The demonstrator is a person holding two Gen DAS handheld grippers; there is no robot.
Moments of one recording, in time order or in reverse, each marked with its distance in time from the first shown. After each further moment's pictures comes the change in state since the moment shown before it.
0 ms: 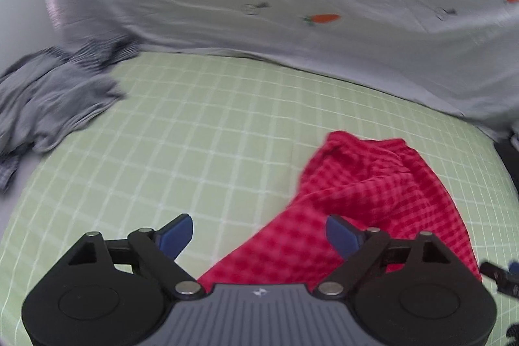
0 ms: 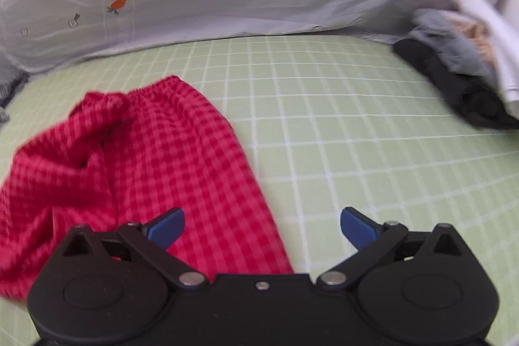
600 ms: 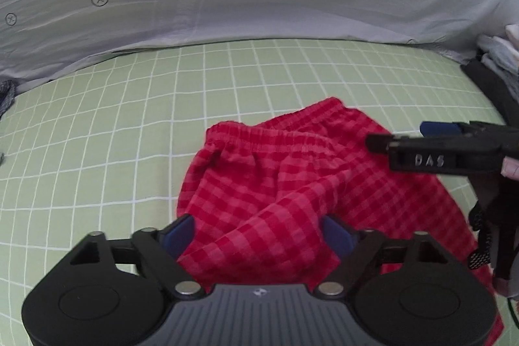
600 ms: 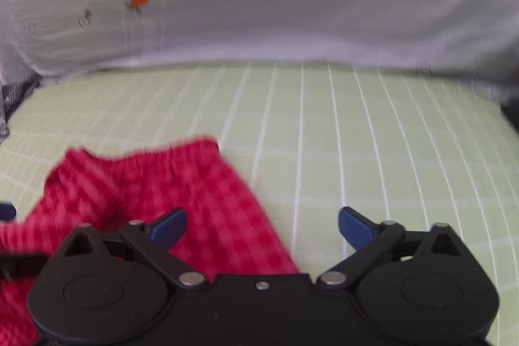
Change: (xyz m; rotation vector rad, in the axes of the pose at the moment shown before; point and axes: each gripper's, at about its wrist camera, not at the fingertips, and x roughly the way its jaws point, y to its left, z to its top) left arm 0.104 -0.103 0.031 0.262 0.116 -0.112; right arm 0.134 0.057 0.092 -0.144 -0.036 0.150
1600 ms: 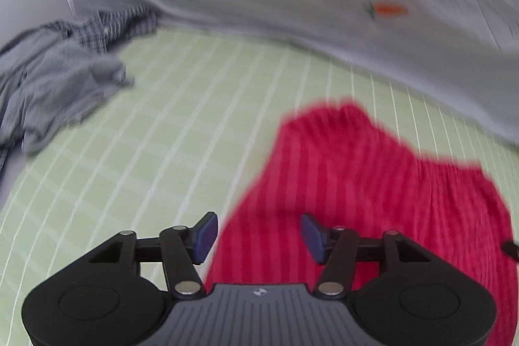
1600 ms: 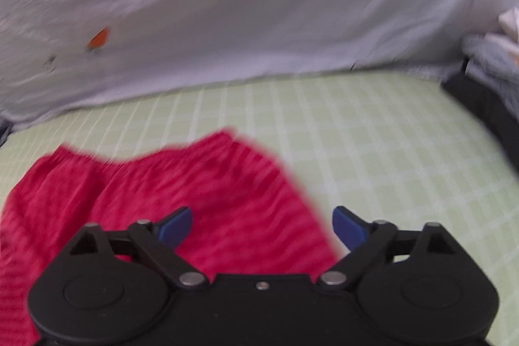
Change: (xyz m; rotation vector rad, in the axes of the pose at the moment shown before) left arm -0.038 0.125 -0.054 -0.377 -0.012 0.179; right arm -0.059 0.003 -0.025 0.172 -0.006 -0.138
